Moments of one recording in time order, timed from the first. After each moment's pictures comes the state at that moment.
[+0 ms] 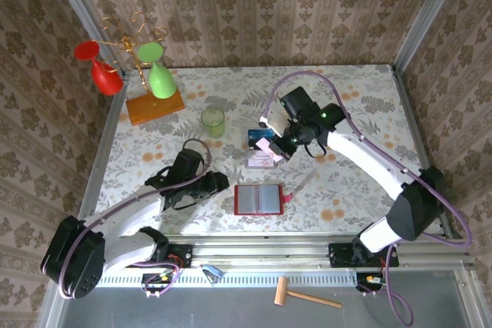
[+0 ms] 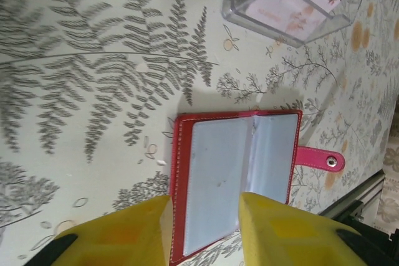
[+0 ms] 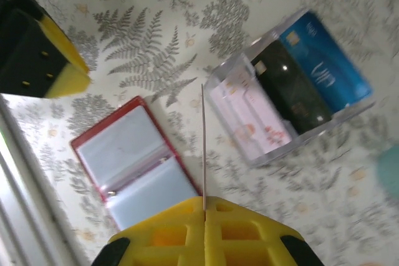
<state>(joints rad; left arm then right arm) -0.60 1.06 0.45 -0.26 0.40 -0.90 0.57 1.55 1.42 -0.94 -0.26 -0.33</state>
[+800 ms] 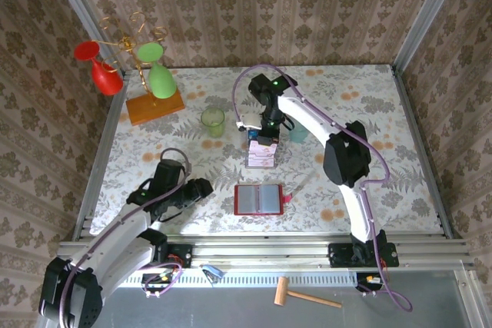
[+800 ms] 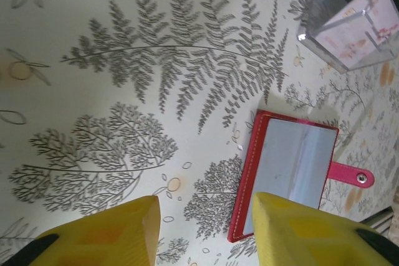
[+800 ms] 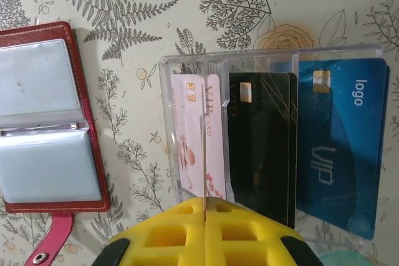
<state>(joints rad) -0.44 0.81 0.34 -0.45 0.40 -0.87 0.56 2.21 2.07 -1.37 -0.22 -0.86</state>
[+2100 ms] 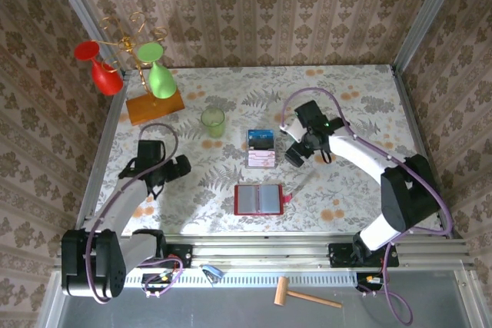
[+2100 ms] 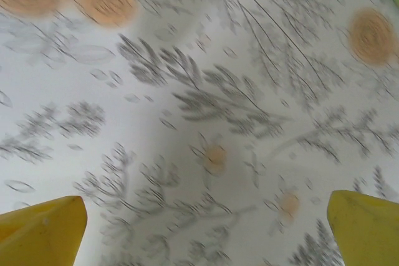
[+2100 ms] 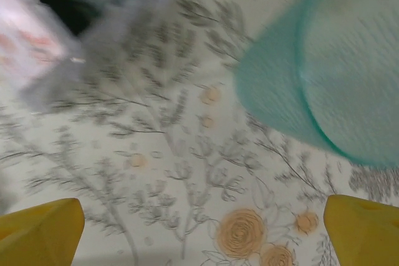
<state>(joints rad) -0.10 1.09 0.54 -0.44 0.03 -0.40 0.40 1.55 1.03 -0.57 0.10 -0.40</state>
